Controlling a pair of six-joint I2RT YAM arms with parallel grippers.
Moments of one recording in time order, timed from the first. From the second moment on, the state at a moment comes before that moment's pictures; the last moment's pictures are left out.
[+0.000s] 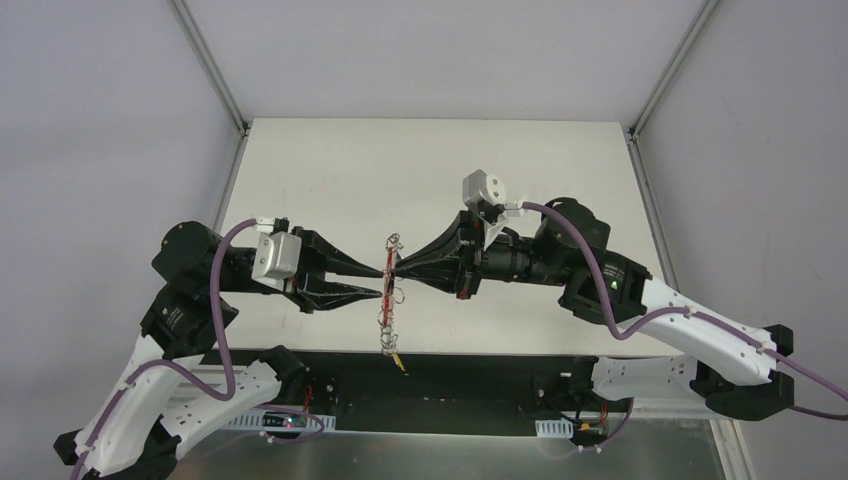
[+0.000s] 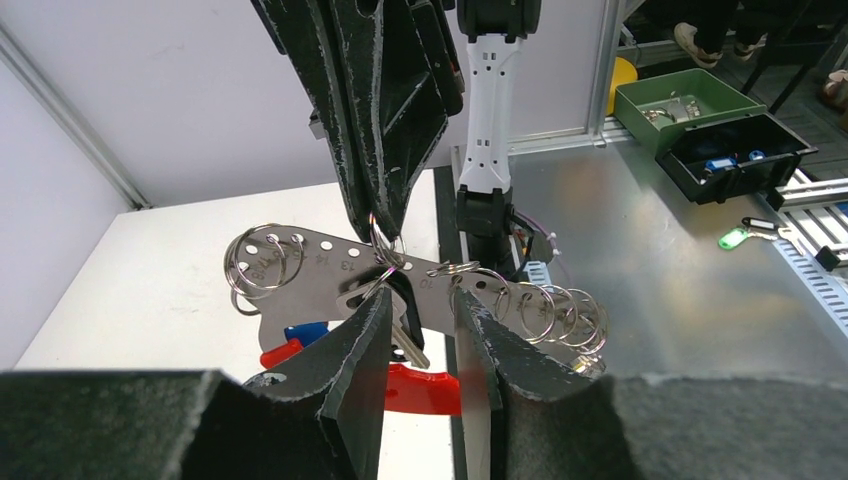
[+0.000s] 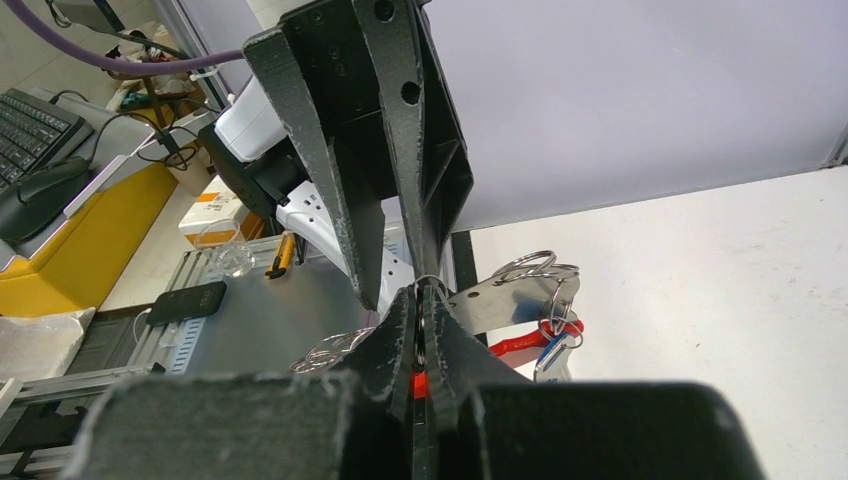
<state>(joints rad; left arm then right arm) -0.68 0.67 1.17 -0.31 0.91 -0.02 1.22 1.07 1.34 -0.16 -0.31 0.23</state>
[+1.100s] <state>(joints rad) -0.68 0.67 1.17 -0.30 0.89 0.02 1.22 1.08 1.34 -0.19 -0.33 0.24</state>
